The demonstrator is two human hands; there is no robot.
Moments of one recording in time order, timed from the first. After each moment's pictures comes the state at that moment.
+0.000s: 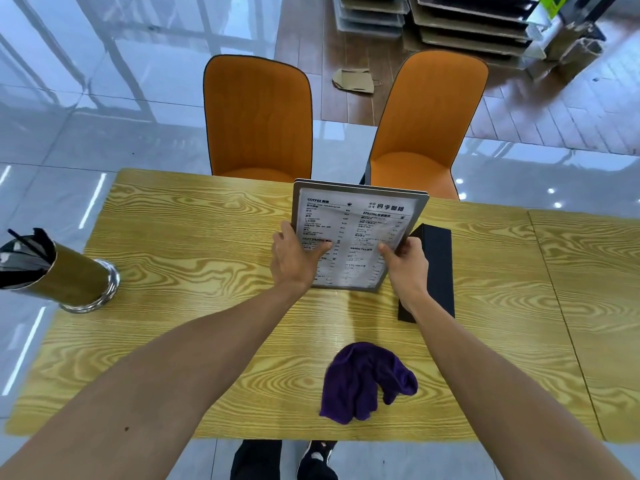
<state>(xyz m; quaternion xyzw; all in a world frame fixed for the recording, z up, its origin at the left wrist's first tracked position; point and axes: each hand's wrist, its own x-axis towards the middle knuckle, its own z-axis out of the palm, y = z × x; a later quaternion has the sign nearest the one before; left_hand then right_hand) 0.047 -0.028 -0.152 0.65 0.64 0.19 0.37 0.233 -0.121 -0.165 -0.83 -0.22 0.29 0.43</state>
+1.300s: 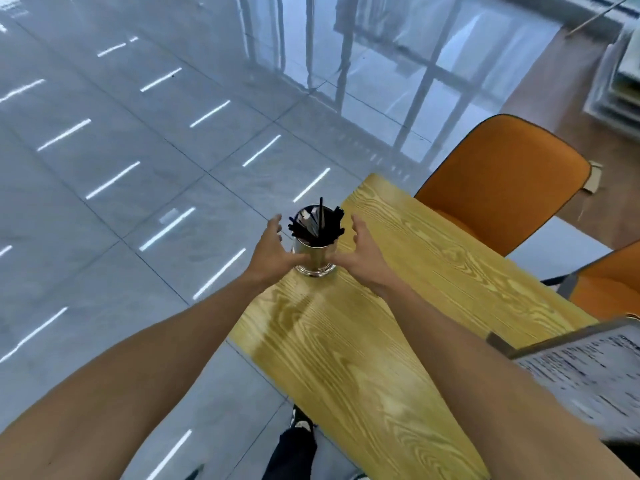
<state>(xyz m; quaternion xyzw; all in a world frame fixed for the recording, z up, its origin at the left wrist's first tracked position) -0.410 0.048 -0.172 0.43 0.70 0.34 0.46 -0.206 0.093 -0.157 -0.55 -0.60 0.54 0.21</state>
